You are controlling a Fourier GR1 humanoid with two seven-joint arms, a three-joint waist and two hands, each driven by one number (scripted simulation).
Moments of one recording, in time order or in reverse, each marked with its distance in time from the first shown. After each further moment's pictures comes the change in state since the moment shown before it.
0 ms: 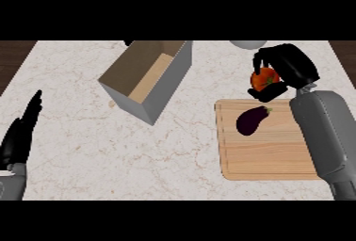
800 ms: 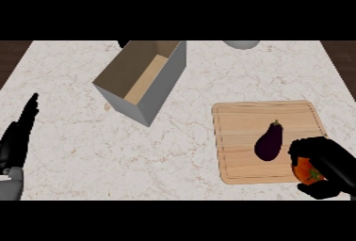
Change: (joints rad) left arm 0.030 0.010 -0.004 -0.028 0.013 0.016 0.018; right arm 0.779 -0.178 0.095 -0.491 -0.009 -0.052 -0.223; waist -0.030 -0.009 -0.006
